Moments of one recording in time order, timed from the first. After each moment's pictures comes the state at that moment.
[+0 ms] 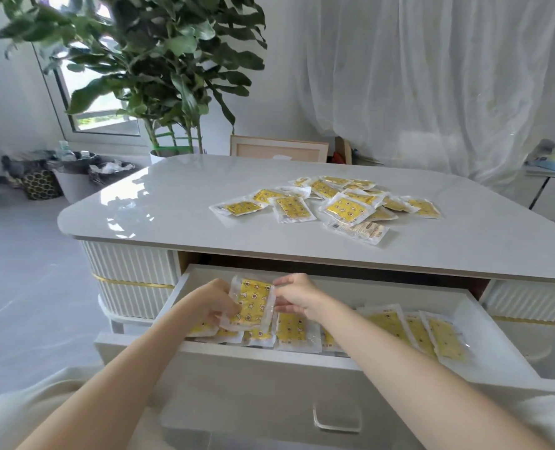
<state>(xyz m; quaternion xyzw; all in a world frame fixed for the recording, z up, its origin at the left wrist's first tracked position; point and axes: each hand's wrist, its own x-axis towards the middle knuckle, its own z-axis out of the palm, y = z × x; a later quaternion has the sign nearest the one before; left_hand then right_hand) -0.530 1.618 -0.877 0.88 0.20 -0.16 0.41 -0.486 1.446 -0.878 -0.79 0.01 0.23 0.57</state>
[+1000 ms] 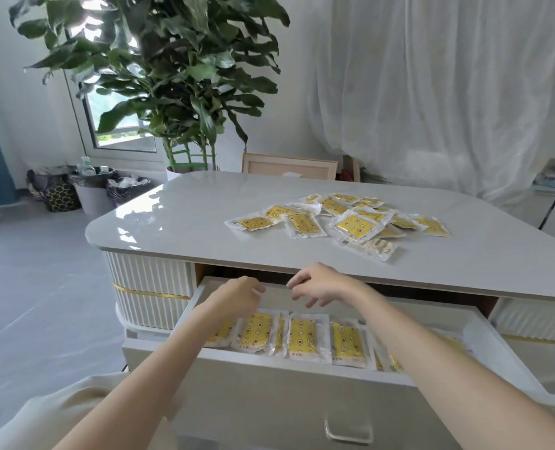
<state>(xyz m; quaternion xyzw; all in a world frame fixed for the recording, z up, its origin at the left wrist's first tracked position) -0.545 1.609 -0.845 0.97 0.06 -0.04 0.25 -0.501 1.430 -0.802 -0.92 -0.18 0.21 0.28</state>
